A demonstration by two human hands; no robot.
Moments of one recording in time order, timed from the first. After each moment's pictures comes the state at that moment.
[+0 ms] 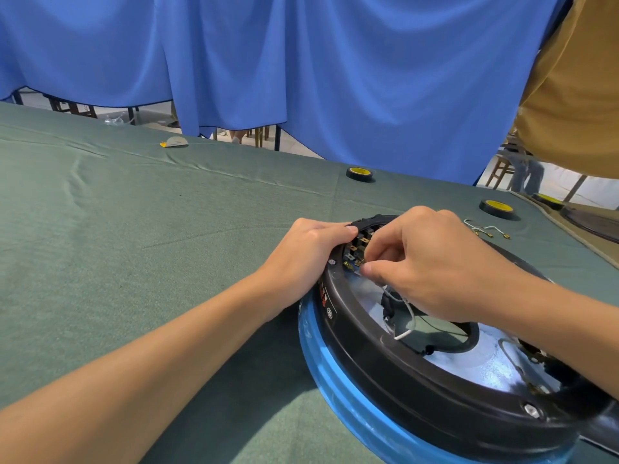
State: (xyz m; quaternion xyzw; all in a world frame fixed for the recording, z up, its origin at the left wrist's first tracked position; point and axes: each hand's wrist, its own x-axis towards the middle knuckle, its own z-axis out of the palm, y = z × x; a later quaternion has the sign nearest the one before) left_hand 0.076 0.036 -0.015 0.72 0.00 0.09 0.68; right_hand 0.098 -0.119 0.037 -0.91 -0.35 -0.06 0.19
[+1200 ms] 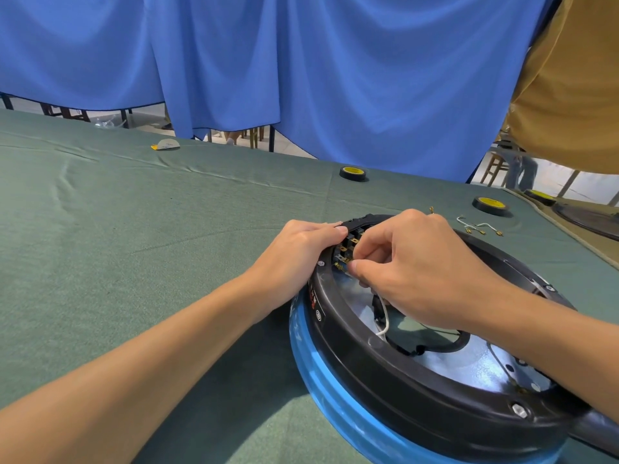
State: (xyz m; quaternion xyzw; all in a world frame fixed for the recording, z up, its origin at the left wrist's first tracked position) left_hand 0.077 0.037 -0.016 0.74 0.01 0.09 0.66; right_hand 0.094 -0.118 0.030 -0.91 -0.35 -0.08 0.23
